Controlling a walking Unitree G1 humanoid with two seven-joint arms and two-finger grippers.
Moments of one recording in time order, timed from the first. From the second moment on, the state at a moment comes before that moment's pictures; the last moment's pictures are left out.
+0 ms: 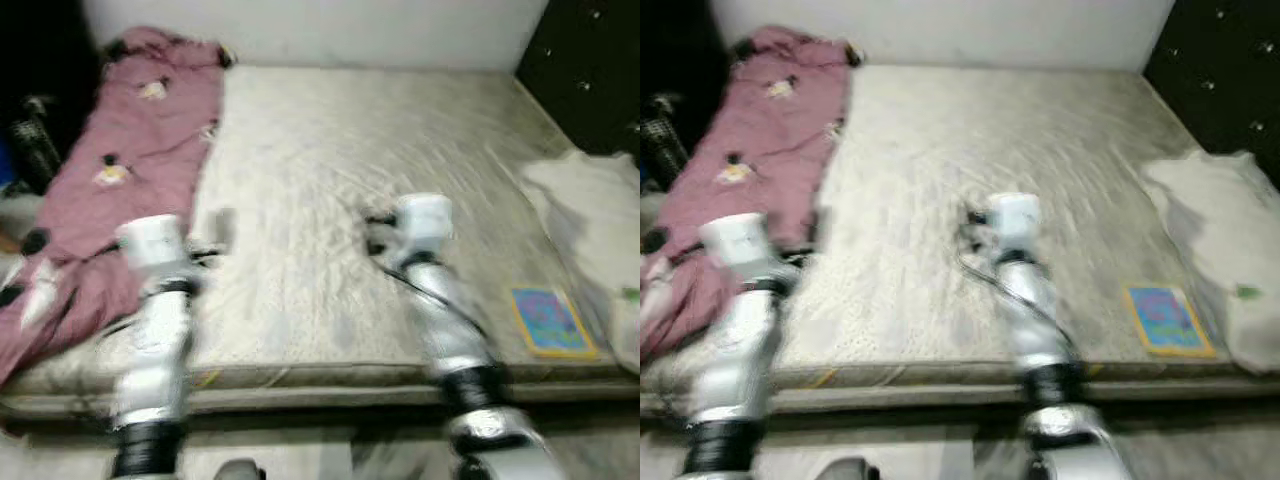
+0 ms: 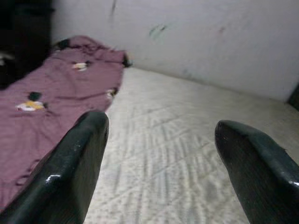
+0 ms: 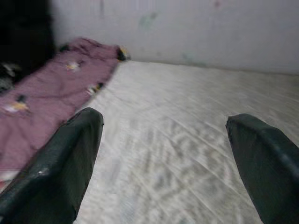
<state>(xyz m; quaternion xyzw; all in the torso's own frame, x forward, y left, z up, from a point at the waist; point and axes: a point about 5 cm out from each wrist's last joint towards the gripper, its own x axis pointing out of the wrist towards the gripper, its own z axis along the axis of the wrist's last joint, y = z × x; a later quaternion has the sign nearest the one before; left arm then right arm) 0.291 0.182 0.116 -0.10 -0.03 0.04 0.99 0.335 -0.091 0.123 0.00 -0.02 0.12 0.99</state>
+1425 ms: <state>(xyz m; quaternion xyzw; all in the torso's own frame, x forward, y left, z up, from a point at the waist) 0.292 0.169 0.123 -0.12 -0.05 0.02 0.99 0.335 -0.104 0.111 -0.01 0.01 0.11 0.99</state>
